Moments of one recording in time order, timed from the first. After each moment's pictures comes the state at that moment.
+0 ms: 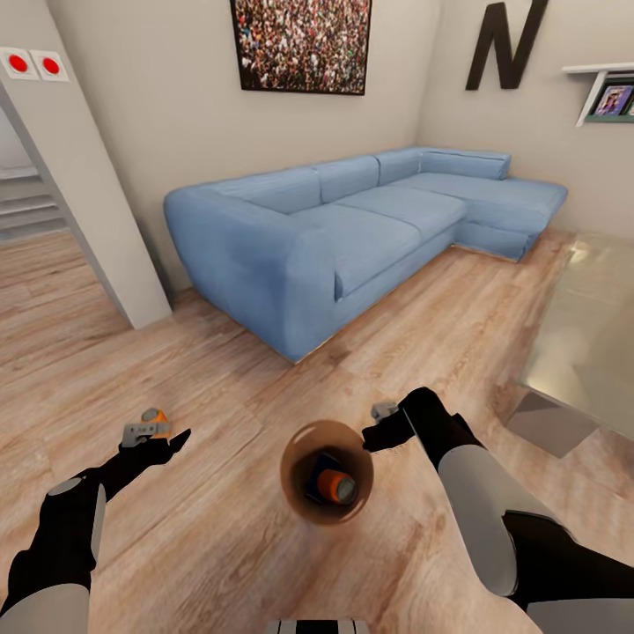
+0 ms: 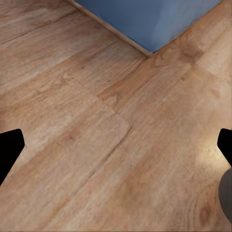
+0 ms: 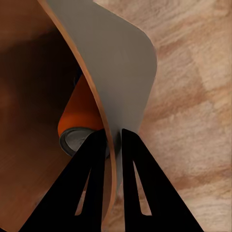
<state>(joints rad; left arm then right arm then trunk) -0.53 0.03 0.60 -1.11 -0.28 0.29 -0.68 -1.00 0.10 -0.18 -0.50 0.66 0.85 0.76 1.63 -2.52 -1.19</state>
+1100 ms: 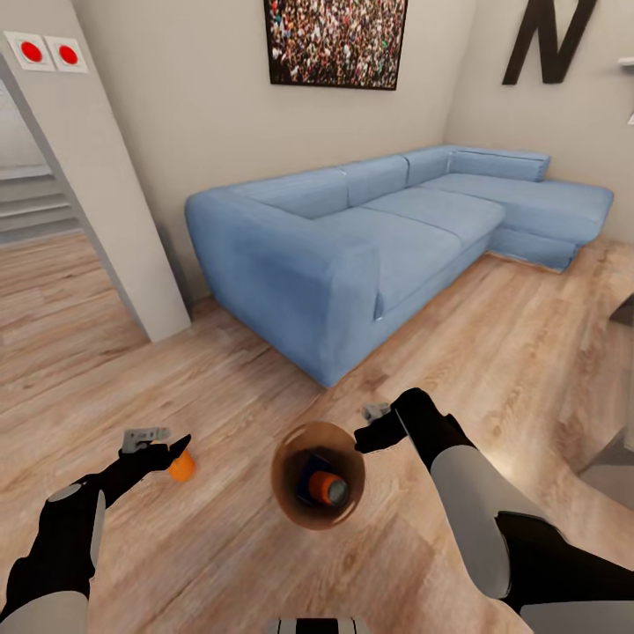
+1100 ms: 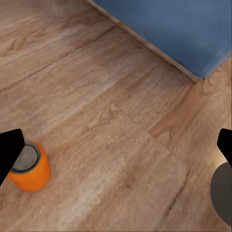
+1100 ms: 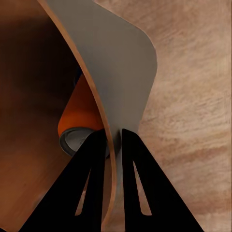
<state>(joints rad) -0.51 0.03 0.60 -1.10 -0.28 0.29 -0.68 -1.00 0.13 -0.18 -0.49 0.65 0.85 0.76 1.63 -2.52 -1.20</state>
